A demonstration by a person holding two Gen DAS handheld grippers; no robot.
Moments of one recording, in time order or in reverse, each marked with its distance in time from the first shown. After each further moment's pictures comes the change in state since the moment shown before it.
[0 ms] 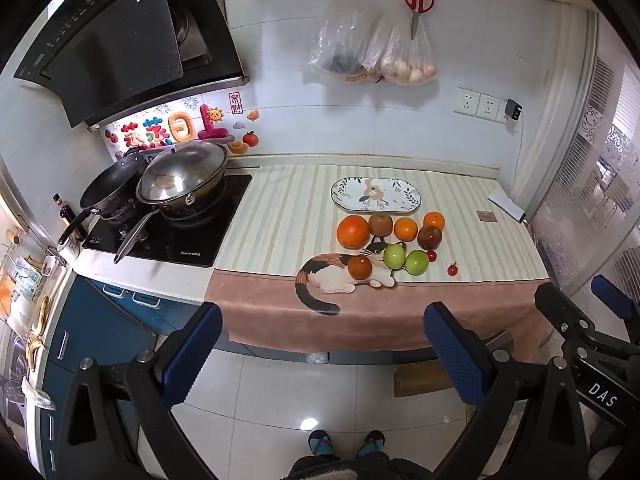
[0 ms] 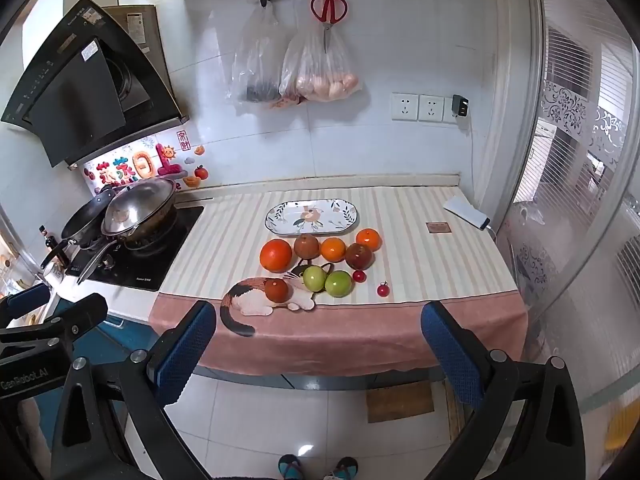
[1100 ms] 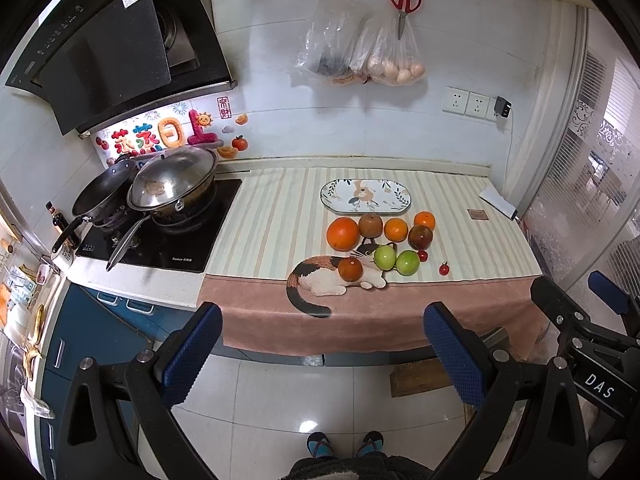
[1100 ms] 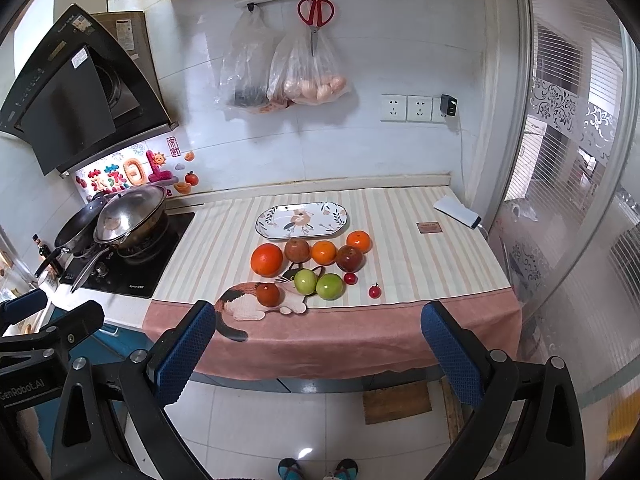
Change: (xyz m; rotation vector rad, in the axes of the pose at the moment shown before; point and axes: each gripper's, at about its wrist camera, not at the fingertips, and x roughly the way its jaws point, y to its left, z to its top) left arm -0.002 -0.015 0.005 0.022 -0.011 -0.010; right arm -0.001 -0.010 -0.001 0.028 -0.021 -0.018
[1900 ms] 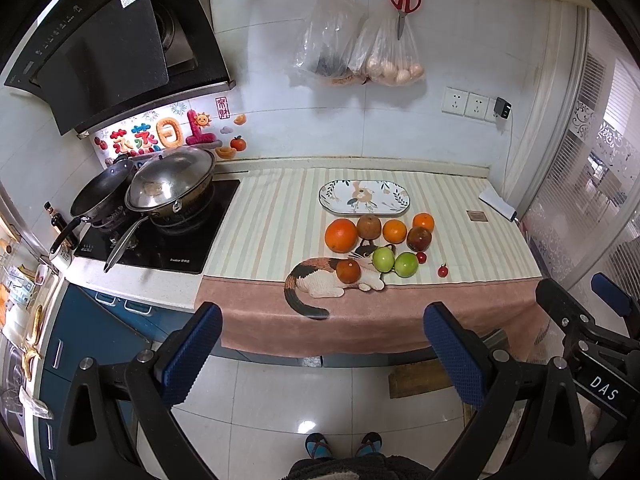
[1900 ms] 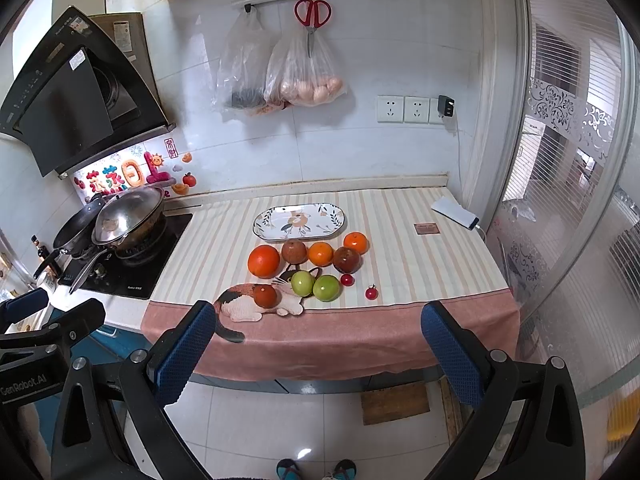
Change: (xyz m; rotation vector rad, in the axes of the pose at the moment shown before) left arm 0.002 -0.002 0.000 0.000 -0.002 -0.006; right arm -0.002 -0.006 0.000 0.001 -0.006 -0.005
